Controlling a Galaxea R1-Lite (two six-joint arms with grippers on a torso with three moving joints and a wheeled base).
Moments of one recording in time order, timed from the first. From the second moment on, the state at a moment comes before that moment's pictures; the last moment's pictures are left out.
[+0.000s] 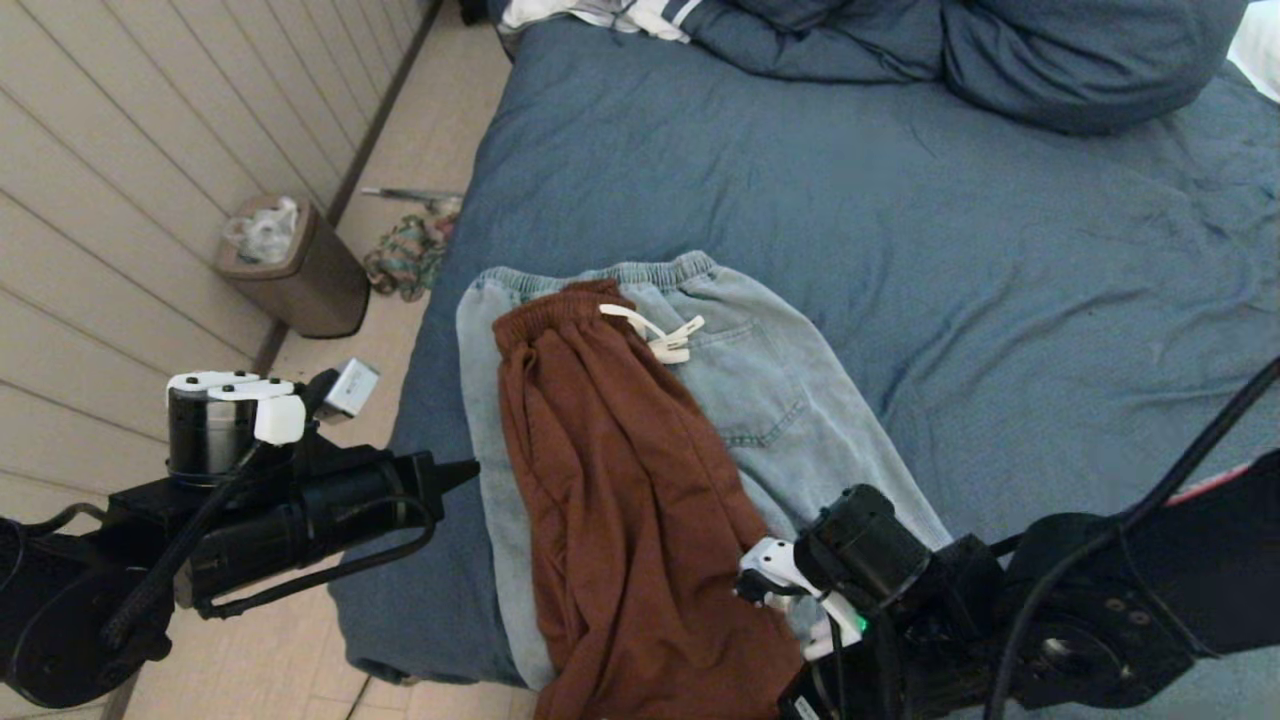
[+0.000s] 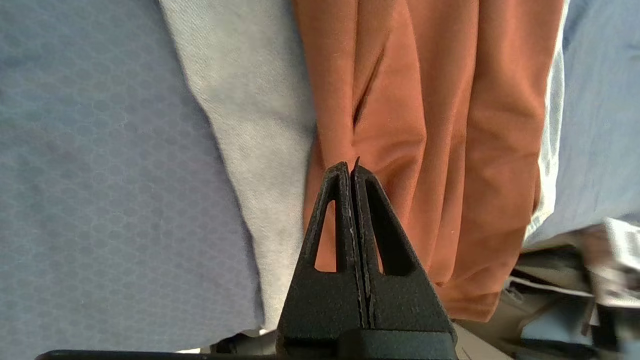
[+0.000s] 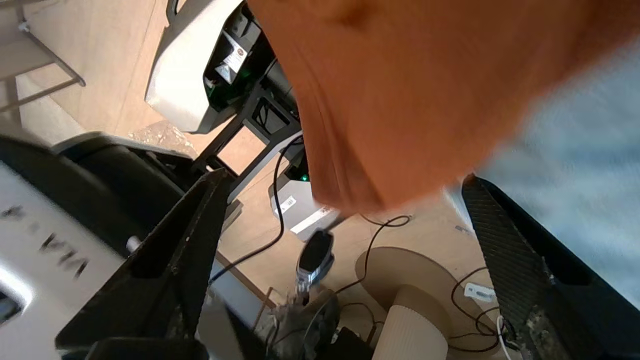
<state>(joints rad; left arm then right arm) -0.36 1.68 -0.54 -0.79 -0.30 -0.42 0.73 1.82 -0.79 0.08 0.09 0.00</state>
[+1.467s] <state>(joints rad) -0.39 1.71 -0.53 -0.81 -0.29 -0.42 0.78 1.92 -0.91 0.06 0.10 0.00</state>
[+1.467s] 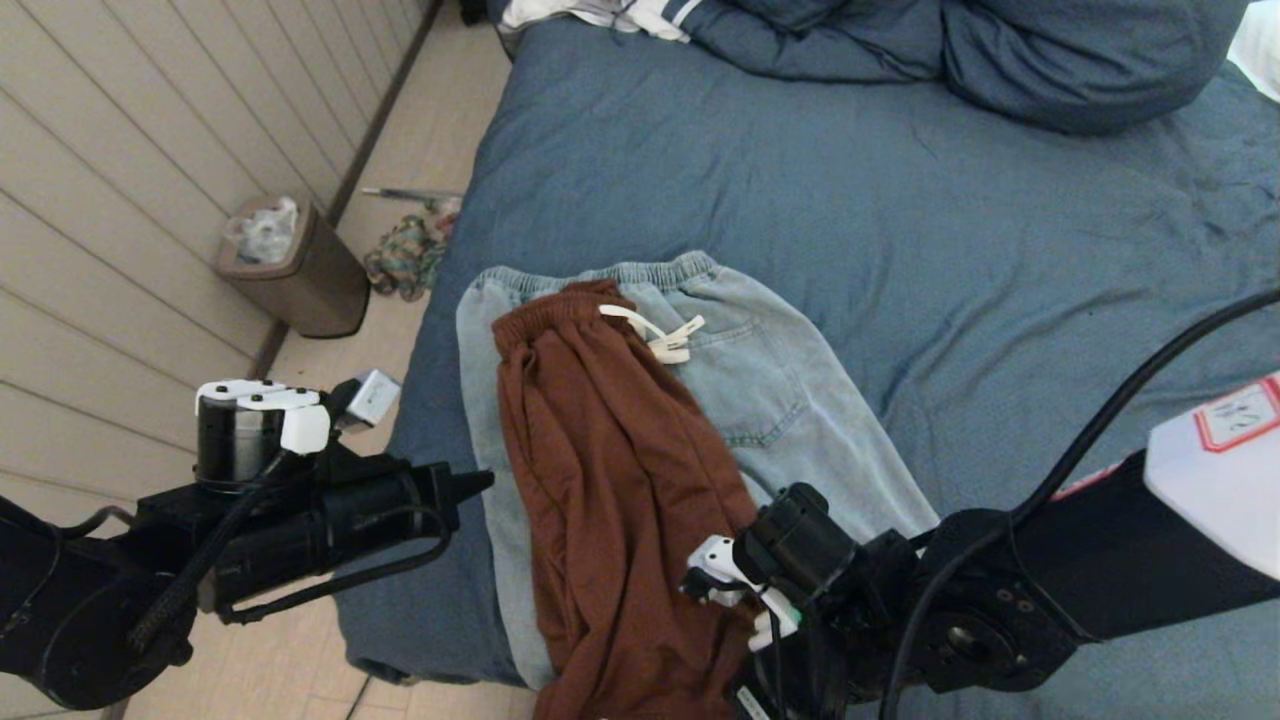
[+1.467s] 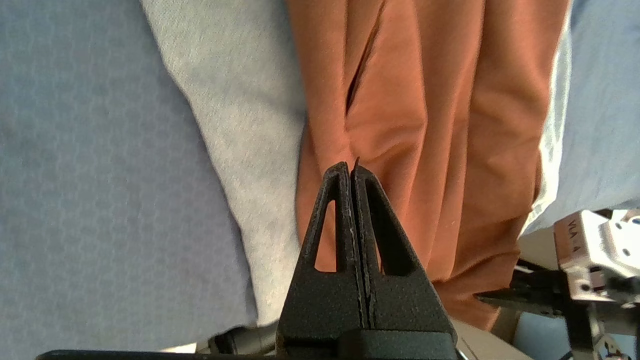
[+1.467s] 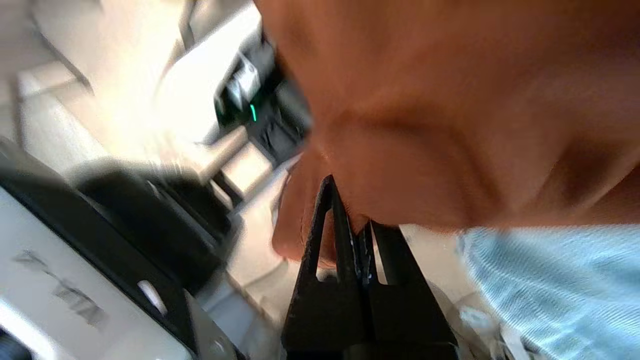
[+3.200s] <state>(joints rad) -0.39 1.75 -0.53 -0.81 -0.30 -0.42 0.70 1.77 -0.81 0.02 0.05 0.03</state>
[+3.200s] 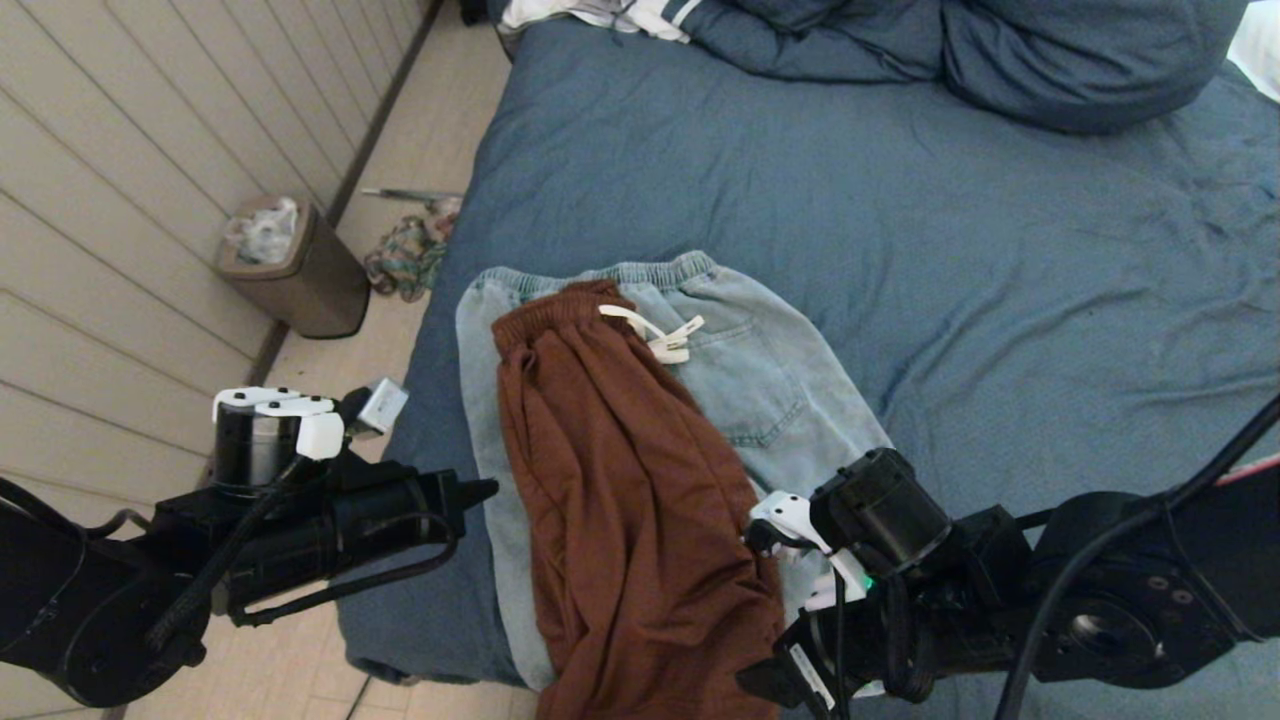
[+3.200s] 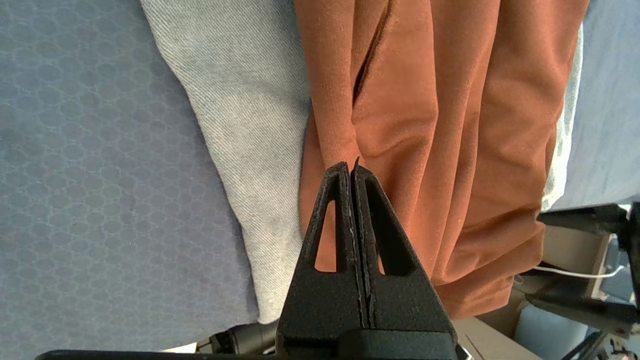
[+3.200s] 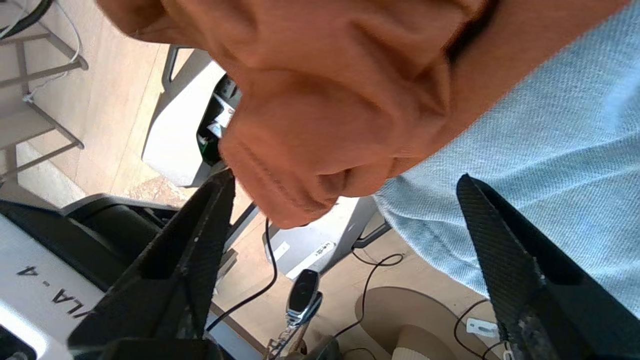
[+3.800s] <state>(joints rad) -0.40 1.75 -0.52 -0.85 -0.30 -0.42 0.70 1.92 -0.91 -0.04 0.06 0.02</state>
